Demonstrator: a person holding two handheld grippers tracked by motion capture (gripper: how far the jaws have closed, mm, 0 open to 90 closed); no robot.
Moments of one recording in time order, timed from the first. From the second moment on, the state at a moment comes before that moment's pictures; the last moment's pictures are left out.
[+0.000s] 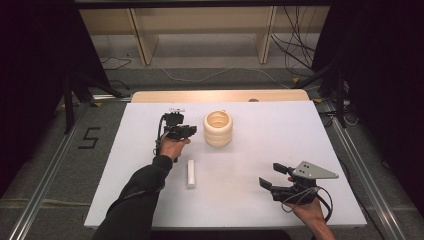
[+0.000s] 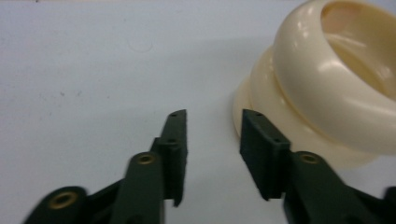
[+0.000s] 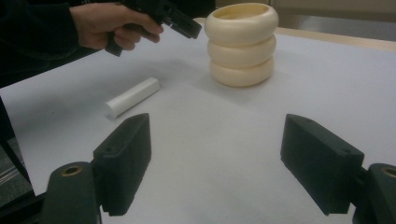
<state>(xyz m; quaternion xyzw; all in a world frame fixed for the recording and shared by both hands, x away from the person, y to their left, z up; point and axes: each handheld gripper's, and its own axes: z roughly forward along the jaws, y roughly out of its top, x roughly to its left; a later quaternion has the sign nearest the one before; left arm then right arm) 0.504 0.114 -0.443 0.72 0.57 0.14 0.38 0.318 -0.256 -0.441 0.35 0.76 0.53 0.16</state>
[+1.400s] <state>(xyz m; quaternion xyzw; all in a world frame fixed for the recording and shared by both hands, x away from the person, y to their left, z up) 0.421 0.114 -0.439 0.76 0.56 0.11 0.30 0.318 -0.258 -0.444 0.36 0.76 0.52 0.16</state>
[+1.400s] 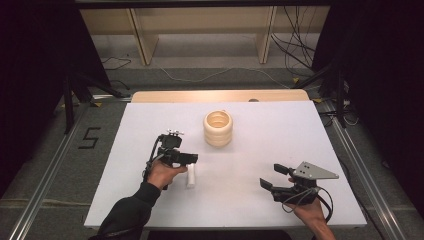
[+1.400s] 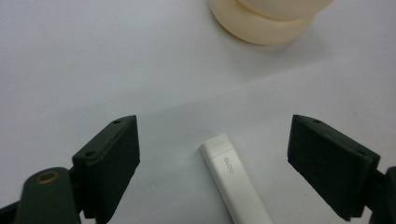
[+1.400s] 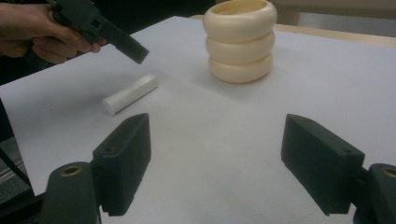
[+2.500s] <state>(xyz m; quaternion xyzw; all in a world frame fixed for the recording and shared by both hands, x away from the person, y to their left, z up) 0.394 0.103 -0.449 0.77 0.57 0.09 0.27 0.316 -0.254 -0.443 0.35 0.76 0.52 0.17</state>
